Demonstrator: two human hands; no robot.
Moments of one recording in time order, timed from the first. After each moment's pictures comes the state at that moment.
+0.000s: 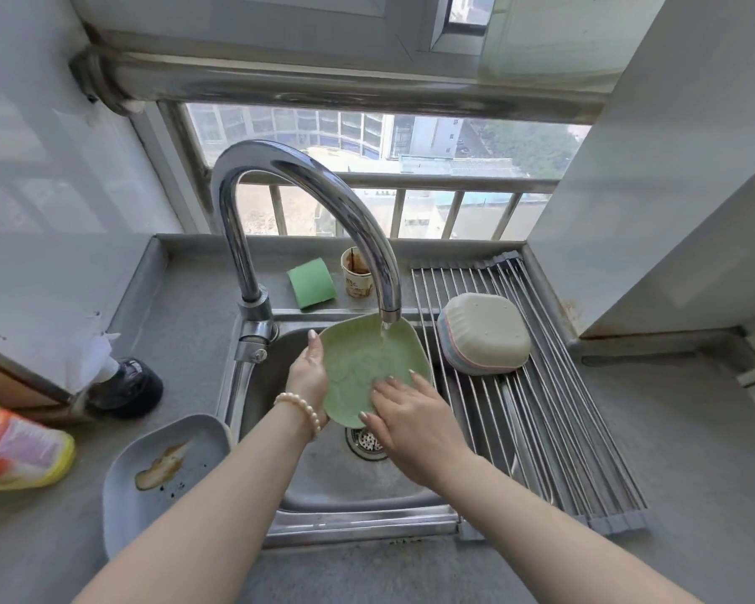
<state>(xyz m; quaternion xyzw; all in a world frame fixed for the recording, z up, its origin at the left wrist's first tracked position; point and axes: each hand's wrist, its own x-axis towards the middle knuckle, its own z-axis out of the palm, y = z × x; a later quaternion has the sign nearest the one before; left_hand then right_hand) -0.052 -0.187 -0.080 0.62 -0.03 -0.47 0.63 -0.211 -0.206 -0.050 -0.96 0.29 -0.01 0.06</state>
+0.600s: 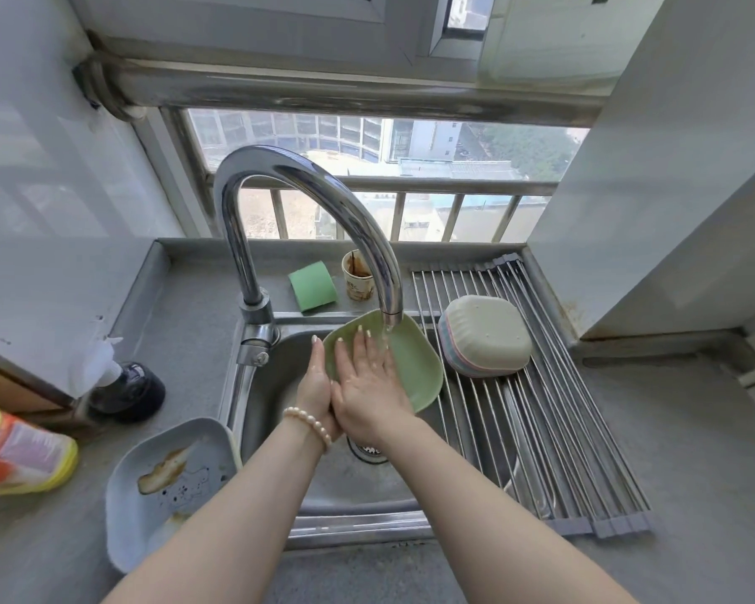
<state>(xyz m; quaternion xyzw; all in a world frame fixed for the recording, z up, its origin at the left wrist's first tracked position) -0.078 -0.185 -0.059 0.44 0.06 -0.60 0.66 -0.144 -0.214 -0.044 -0.90 0.38 0.09 0.18</state>
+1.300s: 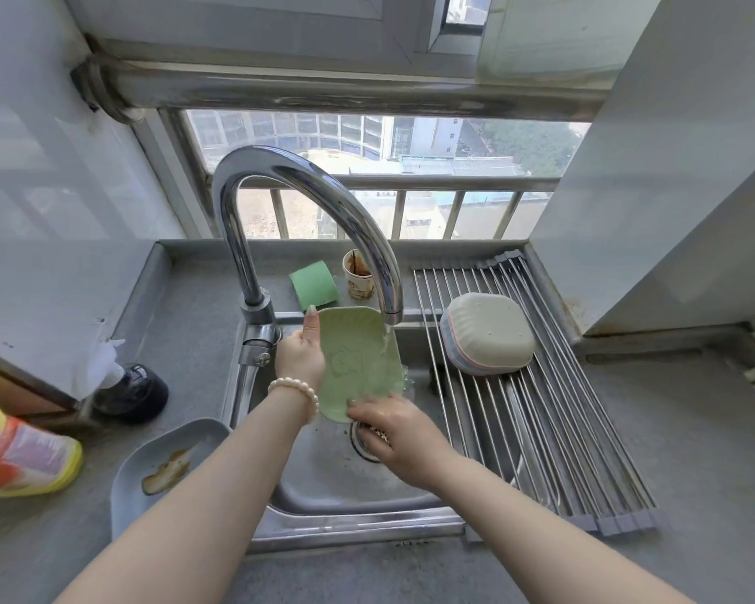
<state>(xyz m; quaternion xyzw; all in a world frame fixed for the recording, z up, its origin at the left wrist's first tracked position) -0.043 -0.194 -0.033 0.79 -0.18 -0.30 0.50 -0.209 -0.207 -0.072 -0.91 0.25 -0.09 0.32</state>
